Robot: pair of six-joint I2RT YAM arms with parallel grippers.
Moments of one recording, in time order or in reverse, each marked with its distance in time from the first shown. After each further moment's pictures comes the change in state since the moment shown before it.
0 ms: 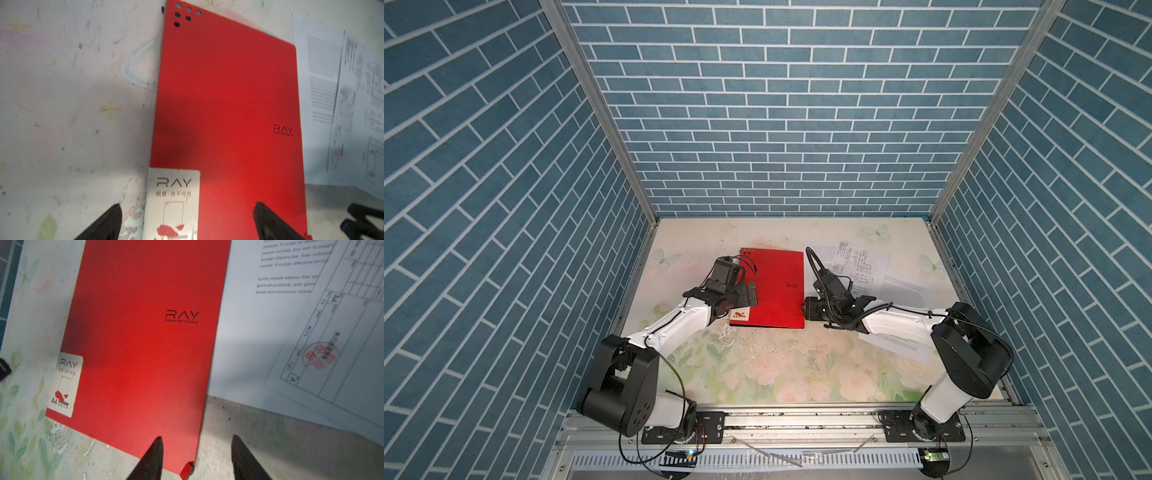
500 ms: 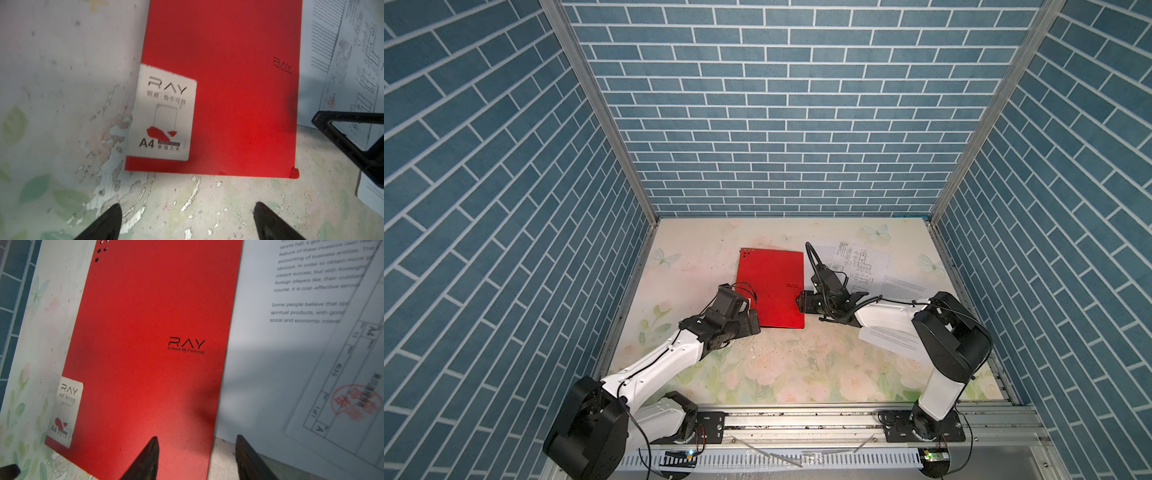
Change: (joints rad) left arm -0.141 -0.266 -0.257 -0.049 0.002 -0.281; right arm -0.036 0.107 0.040 0.118 -0.037 -0.006
